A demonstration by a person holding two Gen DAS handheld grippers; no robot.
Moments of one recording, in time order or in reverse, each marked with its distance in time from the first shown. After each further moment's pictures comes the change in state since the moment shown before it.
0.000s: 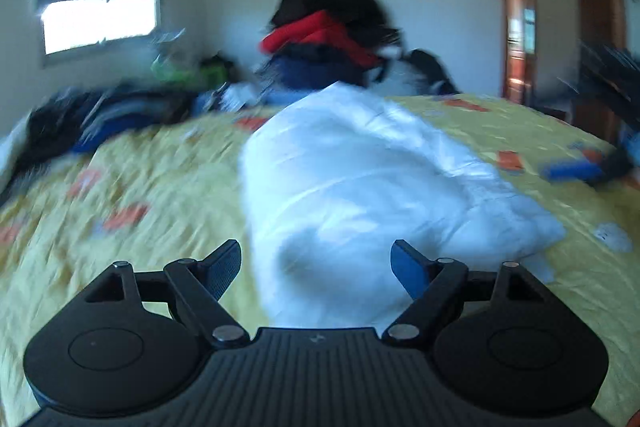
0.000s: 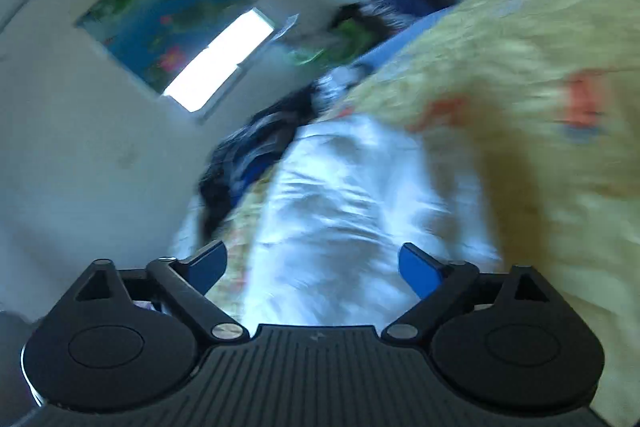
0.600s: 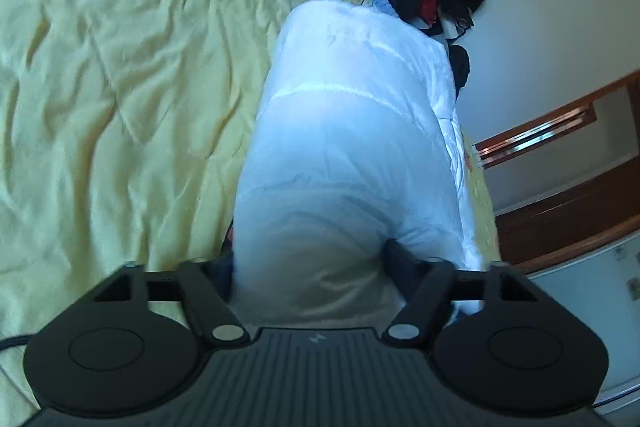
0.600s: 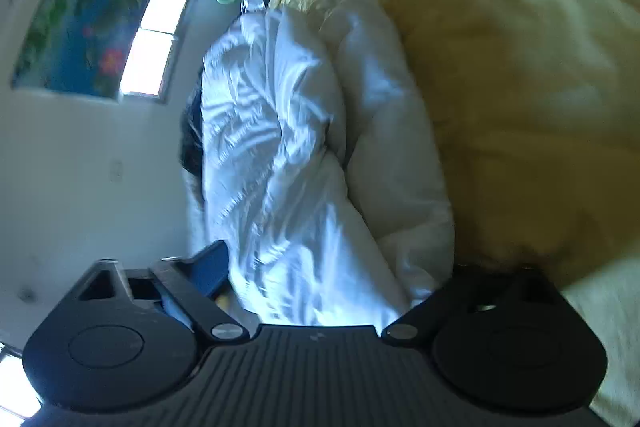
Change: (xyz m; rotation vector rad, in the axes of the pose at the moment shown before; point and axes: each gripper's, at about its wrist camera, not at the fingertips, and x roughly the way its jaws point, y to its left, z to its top) left arm 0.120 0.090 0.017 -0.796 0.392 -0.340; right arm 0.075 -0.036 -0.019 0.266 0.312 0.056
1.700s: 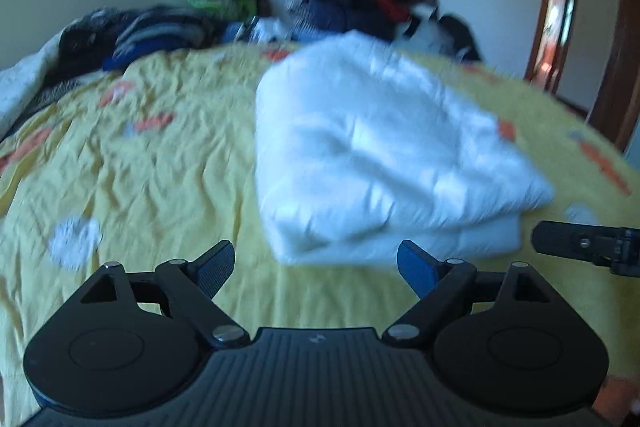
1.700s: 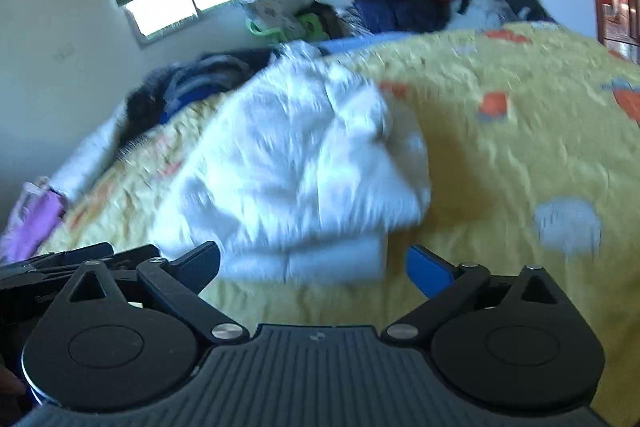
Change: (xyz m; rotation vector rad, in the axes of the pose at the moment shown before) left arm -0.095 -0.056 -0.164 0.641 -0.258 0.424; right arm -0.086 0.096 -0.217 -0.579 -0.346 -0.436
